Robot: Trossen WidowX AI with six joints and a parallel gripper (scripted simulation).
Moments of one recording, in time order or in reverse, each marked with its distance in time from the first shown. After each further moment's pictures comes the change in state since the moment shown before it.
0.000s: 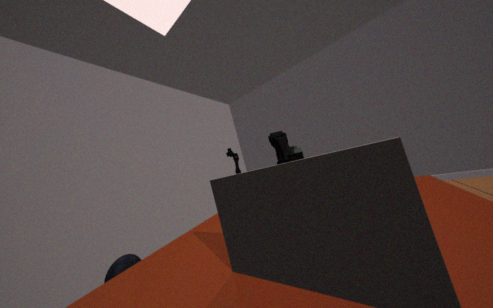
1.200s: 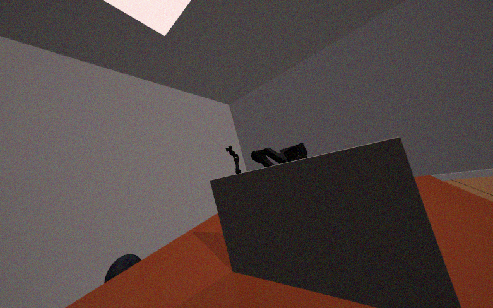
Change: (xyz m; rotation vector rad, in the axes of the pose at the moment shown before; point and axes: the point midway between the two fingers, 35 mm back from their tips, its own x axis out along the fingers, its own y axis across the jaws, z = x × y) arm -0.191 0.033 0.010 0.294 -0.002 -0.003
